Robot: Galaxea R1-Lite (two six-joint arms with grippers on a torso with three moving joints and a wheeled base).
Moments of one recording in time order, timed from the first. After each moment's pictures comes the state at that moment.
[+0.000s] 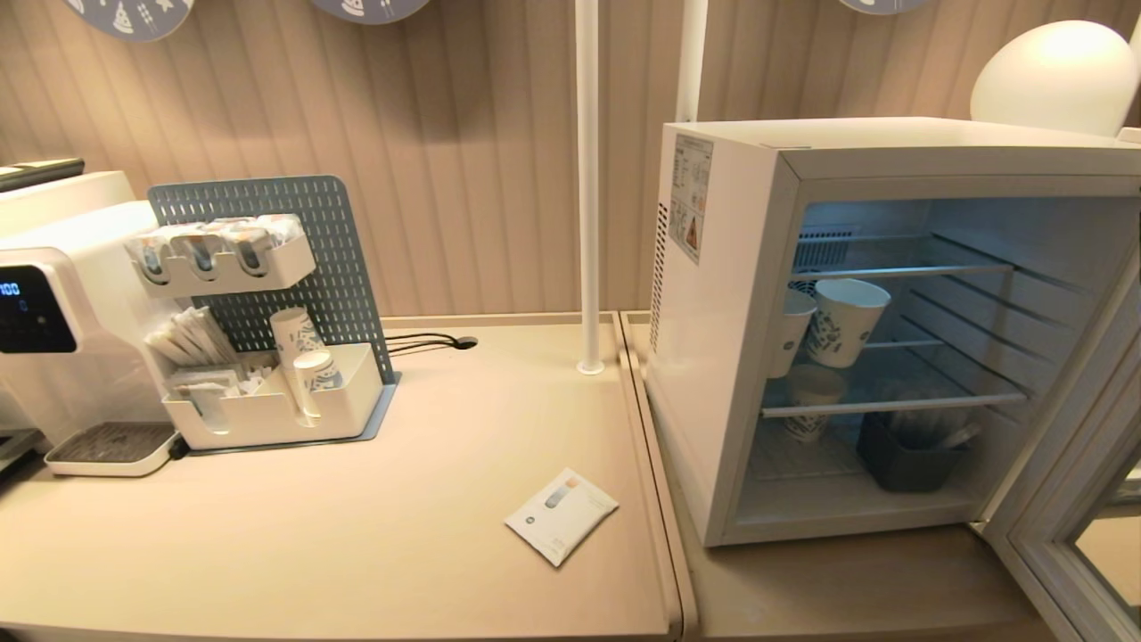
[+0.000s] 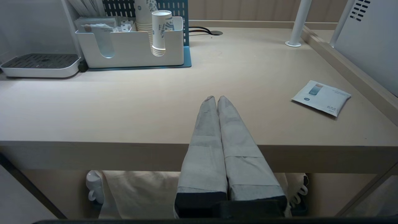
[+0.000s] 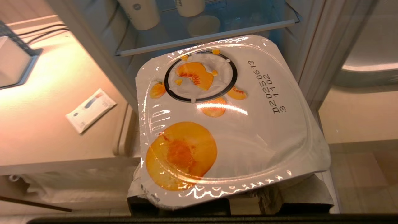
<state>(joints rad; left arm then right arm) 0.00 0.00 0.00 0.01 0.01 -0.03 0.15 0.68 -0.67 0.29 -0.11 0.18</state>
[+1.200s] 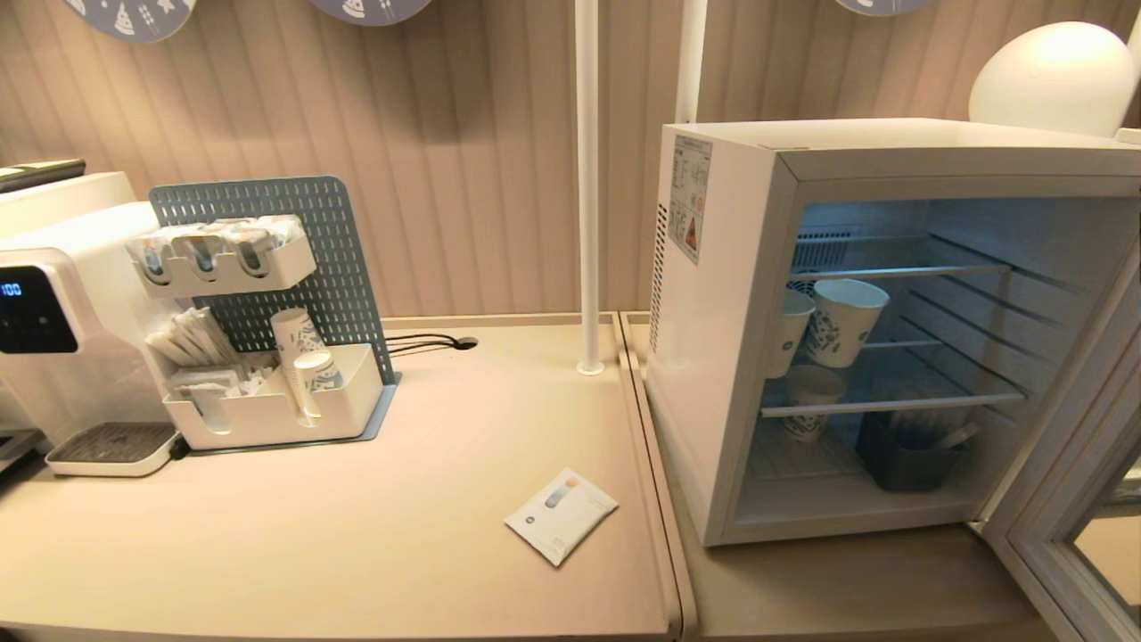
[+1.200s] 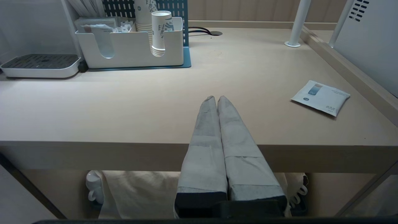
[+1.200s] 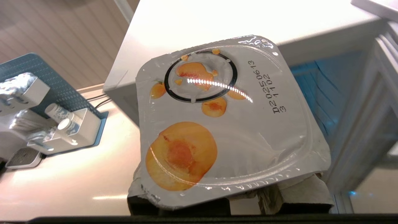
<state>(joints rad) 0.00 0.00 0.00 0.01 0.01 -0.03 0.16 1.28 -1.84 0.77 -0.05 0.30</state>
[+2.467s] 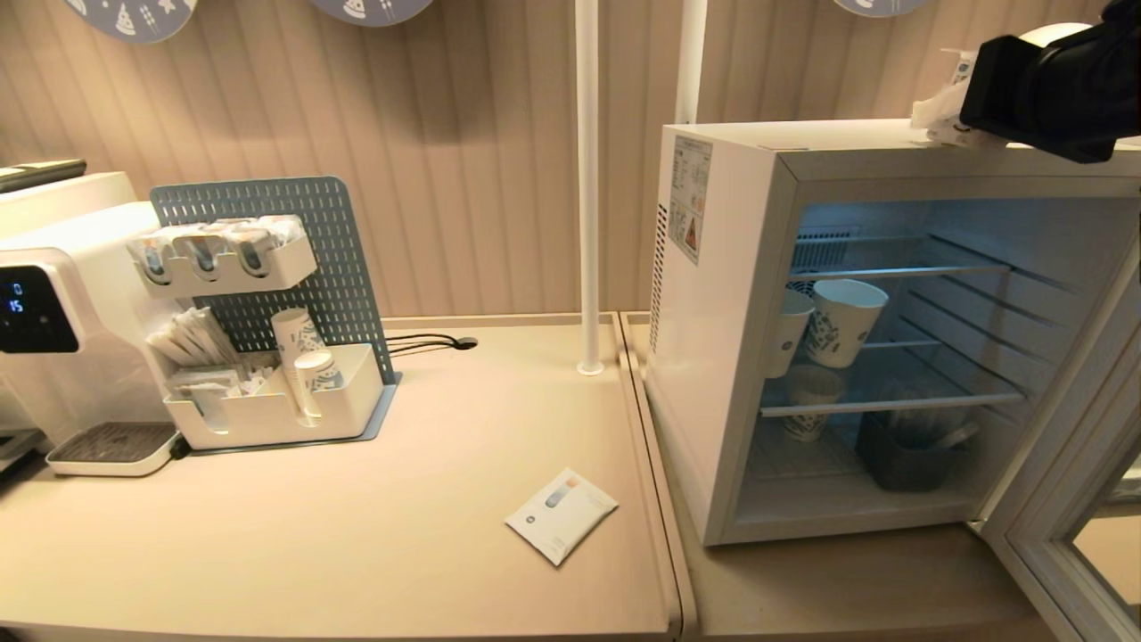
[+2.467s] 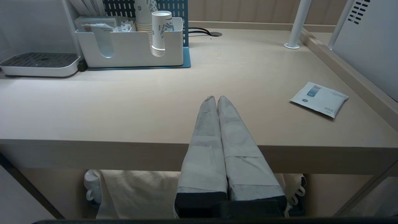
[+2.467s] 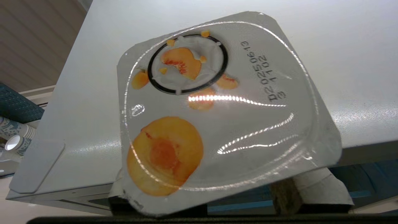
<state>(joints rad) 0.00 0.00 0.00 0.00 0.01 -0.04 0.22 1.71 -1.91 0.59 -0.14 0.30</state>
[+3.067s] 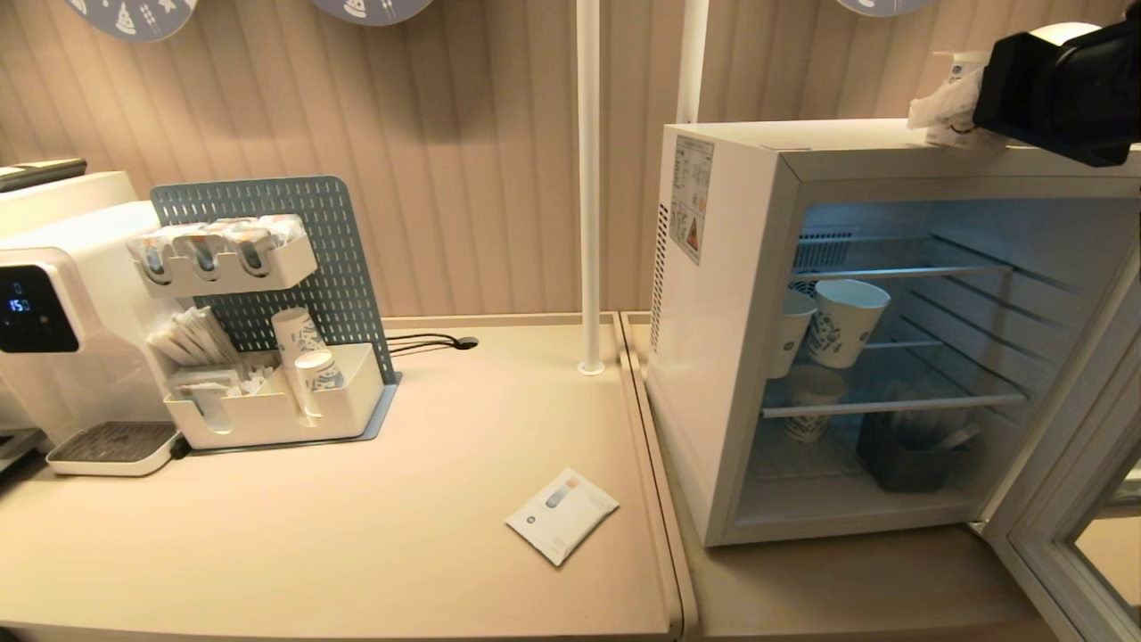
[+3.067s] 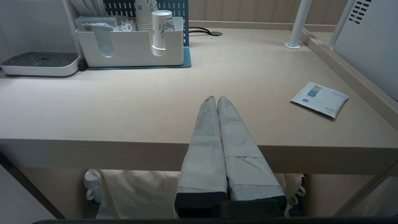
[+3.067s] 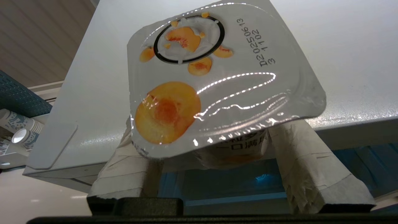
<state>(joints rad) 0.00 0.00 0.00 0.01 0.01 -0.04 0.23 1.65 -1.84 0.58 -0.13 0.30</state>
